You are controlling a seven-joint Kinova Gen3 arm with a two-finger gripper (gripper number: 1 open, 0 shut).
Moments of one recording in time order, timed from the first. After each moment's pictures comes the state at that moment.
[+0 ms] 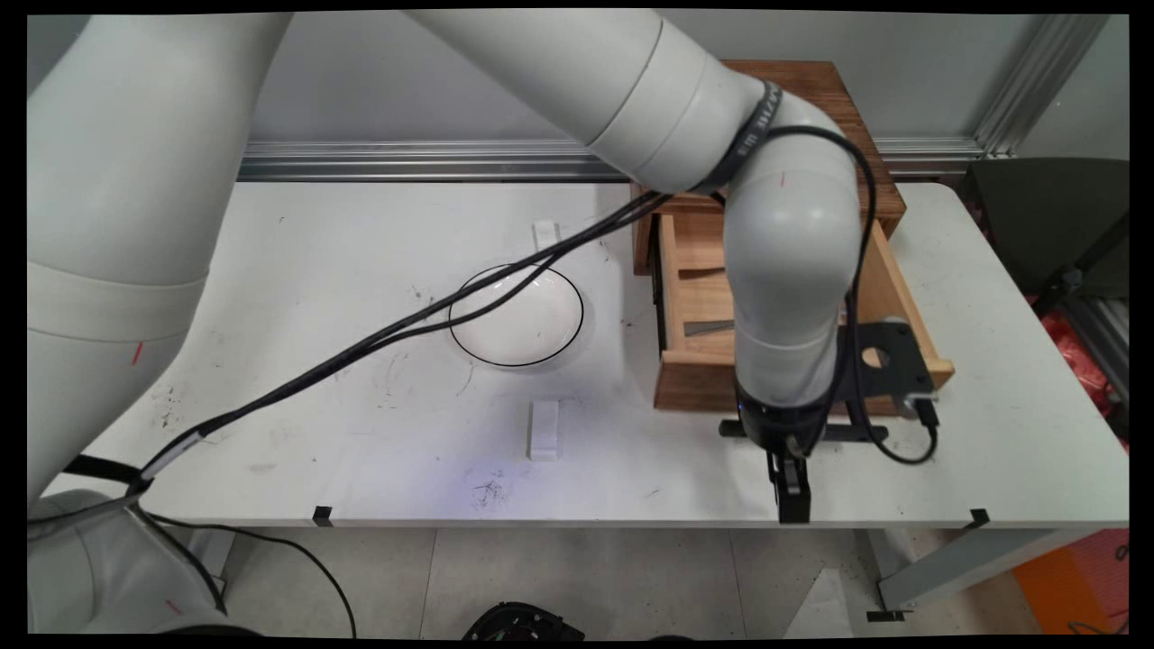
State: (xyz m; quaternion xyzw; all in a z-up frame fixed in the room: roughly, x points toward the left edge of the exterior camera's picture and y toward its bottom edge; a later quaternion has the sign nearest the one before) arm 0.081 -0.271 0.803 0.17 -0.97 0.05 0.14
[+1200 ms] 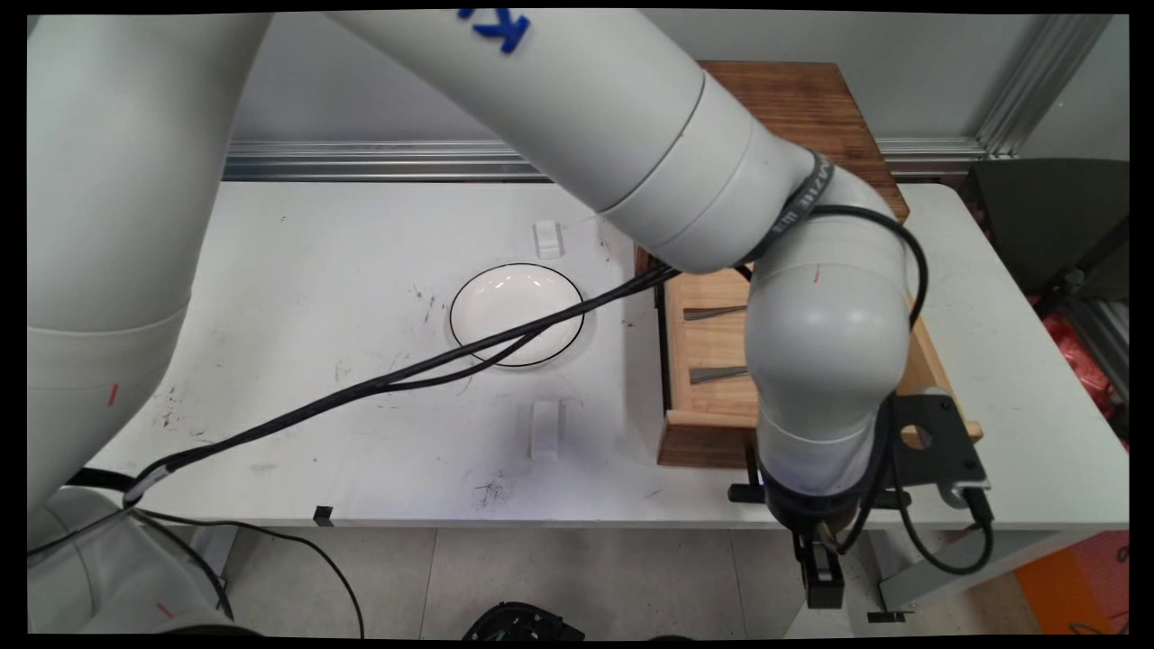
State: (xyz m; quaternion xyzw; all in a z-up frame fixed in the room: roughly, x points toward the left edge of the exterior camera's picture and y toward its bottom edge) arm 0.049 -0.203 0.805 0.17 -0.97 0.03 0.15
